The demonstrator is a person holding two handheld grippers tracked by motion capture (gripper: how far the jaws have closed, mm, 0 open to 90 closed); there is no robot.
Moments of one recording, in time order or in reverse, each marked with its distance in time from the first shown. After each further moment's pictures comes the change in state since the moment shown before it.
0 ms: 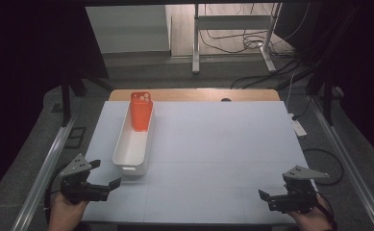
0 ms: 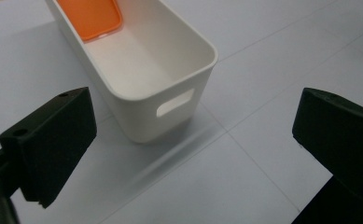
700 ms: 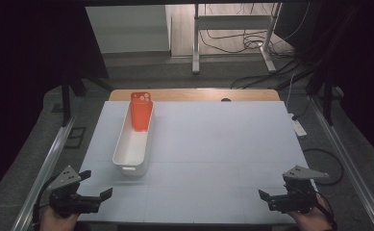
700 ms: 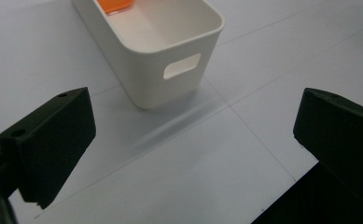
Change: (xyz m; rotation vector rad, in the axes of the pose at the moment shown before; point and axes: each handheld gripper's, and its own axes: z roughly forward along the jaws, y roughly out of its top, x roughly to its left) left arm -0.002 -0.028 -0.018 0.006 0.025 -0.044; right arm 0.000 0.000 0.000 0.003 -0.003 0.003
